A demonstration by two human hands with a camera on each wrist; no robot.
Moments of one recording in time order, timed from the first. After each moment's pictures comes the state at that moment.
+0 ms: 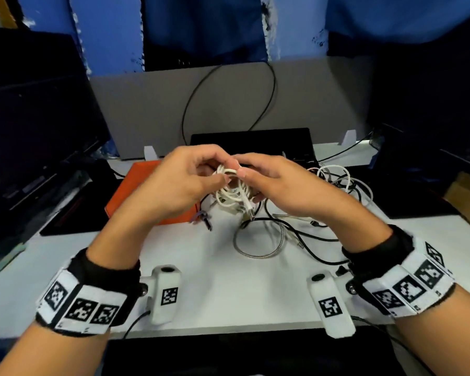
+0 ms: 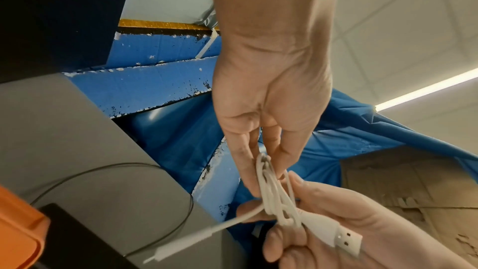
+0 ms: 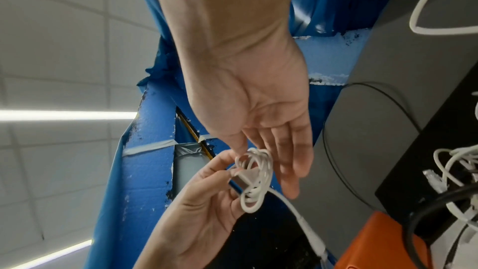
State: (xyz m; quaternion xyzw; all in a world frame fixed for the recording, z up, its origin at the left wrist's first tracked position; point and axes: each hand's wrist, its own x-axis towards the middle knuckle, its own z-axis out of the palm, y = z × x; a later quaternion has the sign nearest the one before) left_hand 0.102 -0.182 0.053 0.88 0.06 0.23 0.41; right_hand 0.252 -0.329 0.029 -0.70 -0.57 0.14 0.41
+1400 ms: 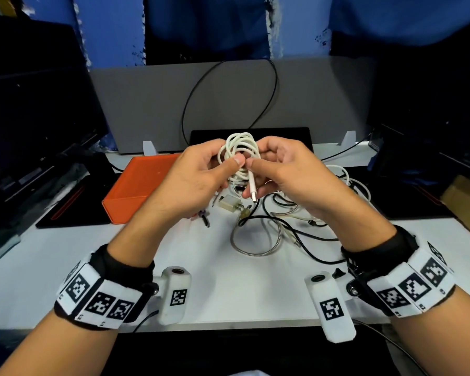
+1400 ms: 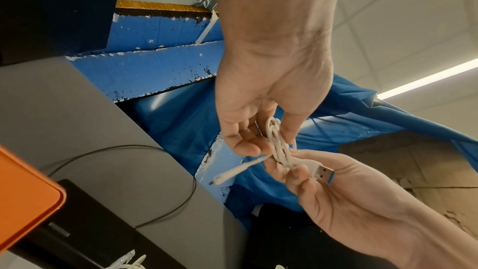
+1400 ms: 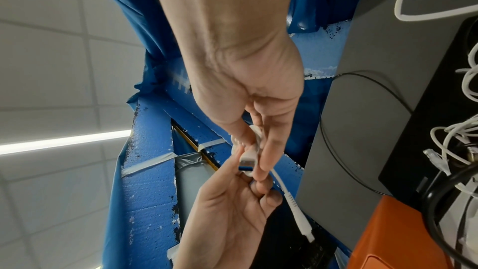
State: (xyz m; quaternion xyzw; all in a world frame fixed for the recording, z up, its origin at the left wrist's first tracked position) left_hand 0.114 -0.196 0.041 0.86 0.09 0.28 0.42; right_hand 0.242 -0.339 0.042 -0.62 -0.45 0.23 0.60
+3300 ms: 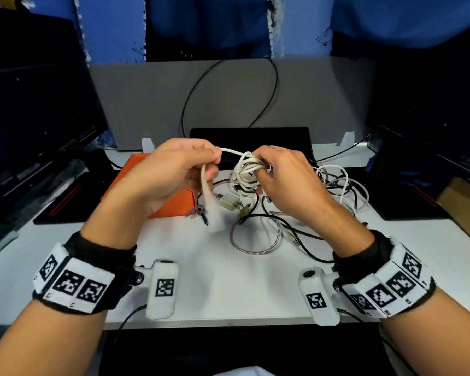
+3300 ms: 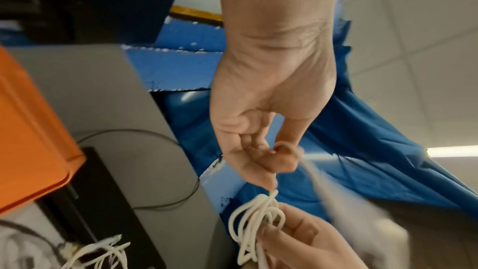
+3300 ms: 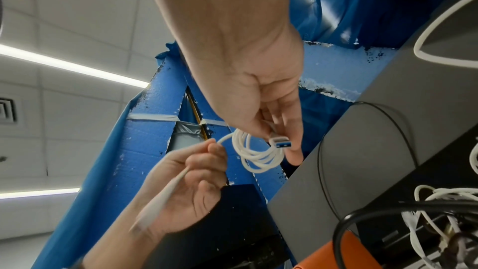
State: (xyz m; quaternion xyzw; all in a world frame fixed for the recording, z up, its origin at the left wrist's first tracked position) left_hand 0.100 -0.175 0.058 0.78 0.11 0.18 0.59; right_hand 0.250 -0.326 0.020 -0.78 -0.51 -0.09 0.35
